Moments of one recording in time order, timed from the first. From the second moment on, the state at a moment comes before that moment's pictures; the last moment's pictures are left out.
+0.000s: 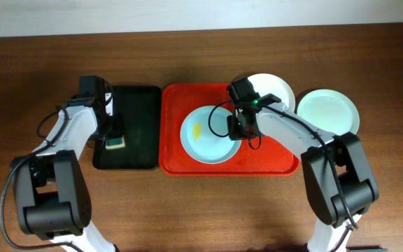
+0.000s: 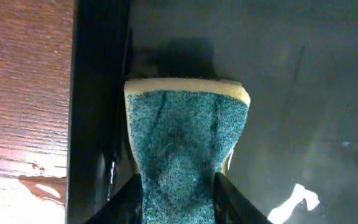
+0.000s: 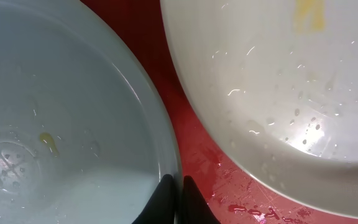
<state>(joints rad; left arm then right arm) 0.07 1.89 1.24 -0.69 -0.04 -0.06 0.40 1.96 1.29 -0.67 0.03 0.32</state>
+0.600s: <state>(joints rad) 0.07 1.89 1.15 -0.58 -0.04 -0.06 0.40 1.96 1.29 -0.67 0.03 0.32</state>
